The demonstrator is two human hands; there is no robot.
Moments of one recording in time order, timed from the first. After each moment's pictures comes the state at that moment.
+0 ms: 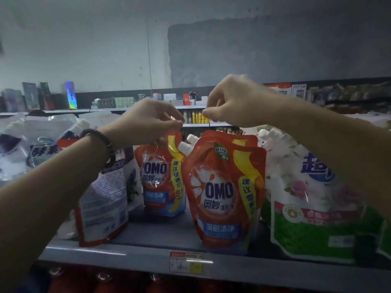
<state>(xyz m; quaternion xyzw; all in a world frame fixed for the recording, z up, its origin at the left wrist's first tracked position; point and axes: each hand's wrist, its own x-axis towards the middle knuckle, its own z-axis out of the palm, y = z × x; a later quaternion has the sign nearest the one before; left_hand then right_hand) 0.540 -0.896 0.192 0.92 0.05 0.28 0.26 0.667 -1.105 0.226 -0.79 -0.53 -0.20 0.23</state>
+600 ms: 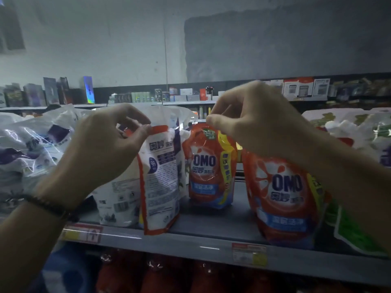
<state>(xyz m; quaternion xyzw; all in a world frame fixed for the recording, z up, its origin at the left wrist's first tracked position) 0.387 -0.817 0.135 0.84 0.14 0.50 0.12 0.557 -1.034 0.175 -0.72 -0.54 -0.24 0.37</state>
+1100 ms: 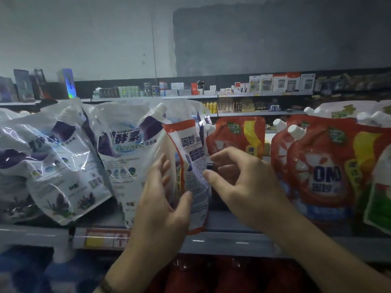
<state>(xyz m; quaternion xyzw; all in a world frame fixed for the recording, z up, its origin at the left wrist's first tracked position) 0.382 -0.796 0.009 0.78 0.06 0.45 0.43 0.491 -0.947 0.055 -0.76 -0.42 -0.18 0.47</state>
